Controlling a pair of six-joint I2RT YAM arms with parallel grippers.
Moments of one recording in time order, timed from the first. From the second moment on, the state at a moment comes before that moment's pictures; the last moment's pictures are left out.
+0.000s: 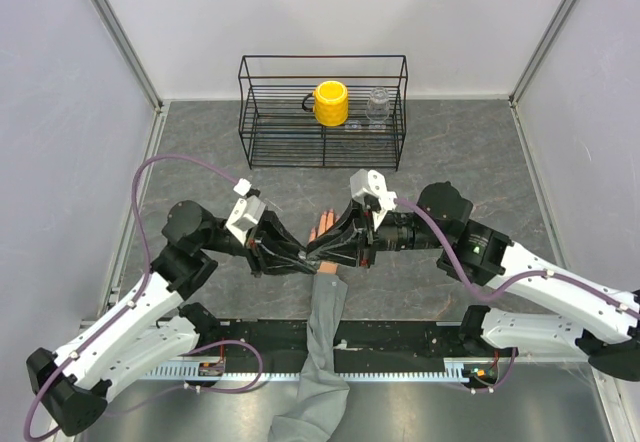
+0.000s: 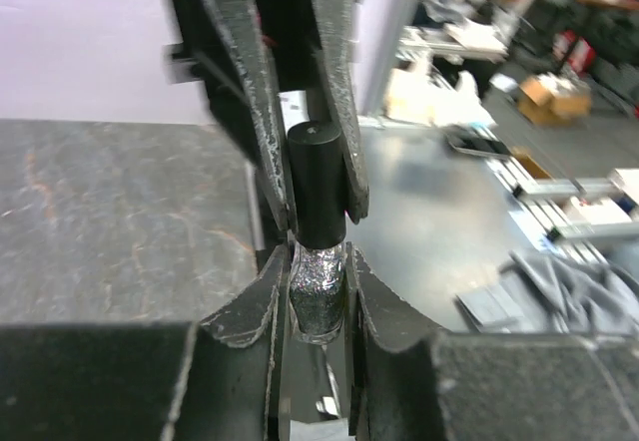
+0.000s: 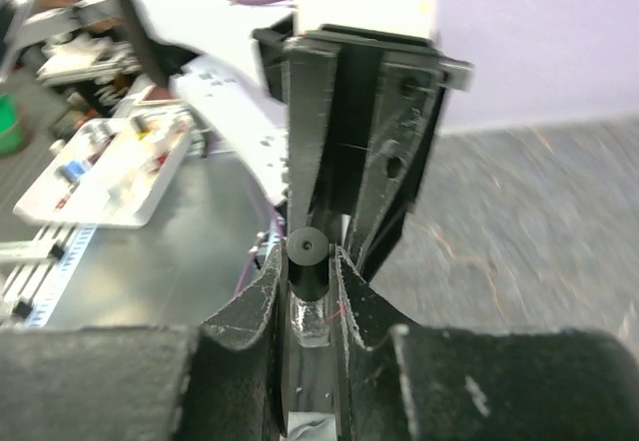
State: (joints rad) left arm -0.68 0.75 0.65 0.37 1.09 -0.39; right arm 1.07 1.01 1.04 0.00 -0.50 0.20
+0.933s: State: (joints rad) left arm -0.70 0.80 0.82 -0.02 0.28 0.07; right arm 1.13 1.31 1.43 -0.32 0.36 0.50
